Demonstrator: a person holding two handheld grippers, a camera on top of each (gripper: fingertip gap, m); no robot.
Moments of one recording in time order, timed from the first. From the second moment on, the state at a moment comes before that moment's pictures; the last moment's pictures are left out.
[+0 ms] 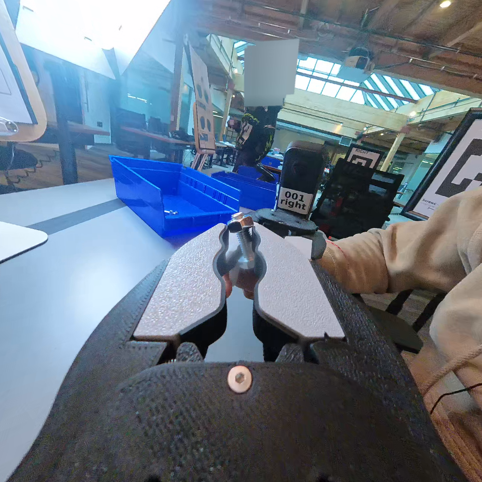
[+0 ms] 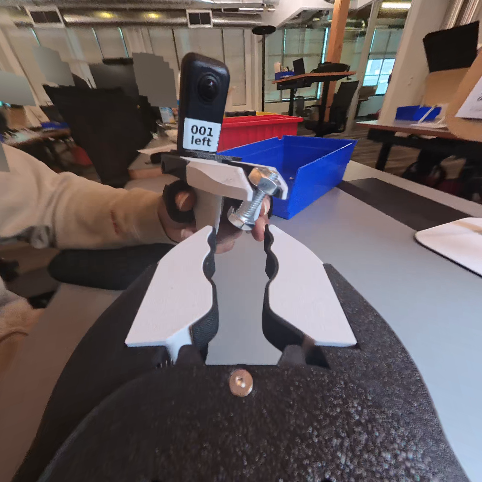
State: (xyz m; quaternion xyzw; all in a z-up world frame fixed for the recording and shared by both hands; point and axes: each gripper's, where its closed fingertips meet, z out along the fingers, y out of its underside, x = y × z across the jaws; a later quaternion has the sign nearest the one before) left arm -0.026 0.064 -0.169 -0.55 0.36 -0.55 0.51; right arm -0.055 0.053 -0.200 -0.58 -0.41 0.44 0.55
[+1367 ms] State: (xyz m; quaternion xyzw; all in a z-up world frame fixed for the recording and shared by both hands) left arm -0.039 0.062 -0.156 -0.53 0.39 -0.52 0.55; right arm -0.041 0.057 -0.191 -0.55 -0.43 0.37 0.61
